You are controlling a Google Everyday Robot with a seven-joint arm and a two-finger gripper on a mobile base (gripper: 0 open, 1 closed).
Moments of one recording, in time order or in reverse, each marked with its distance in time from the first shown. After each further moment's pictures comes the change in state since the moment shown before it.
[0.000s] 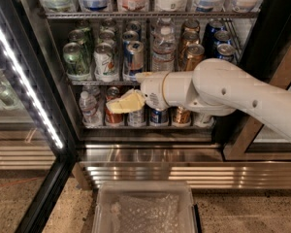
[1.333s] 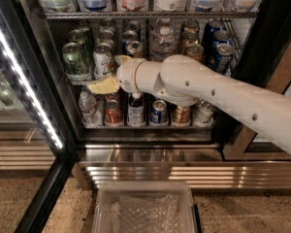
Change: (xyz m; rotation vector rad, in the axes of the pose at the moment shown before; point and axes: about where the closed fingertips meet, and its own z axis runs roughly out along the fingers) arm -0.050 -0.030 0.078 0.075 -0.142 -0.104
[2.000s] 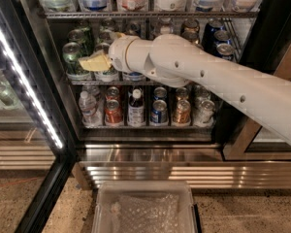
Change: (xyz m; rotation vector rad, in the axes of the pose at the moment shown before) arm -0.059 -0.029 0.018 0.077 -0.059 -0.049
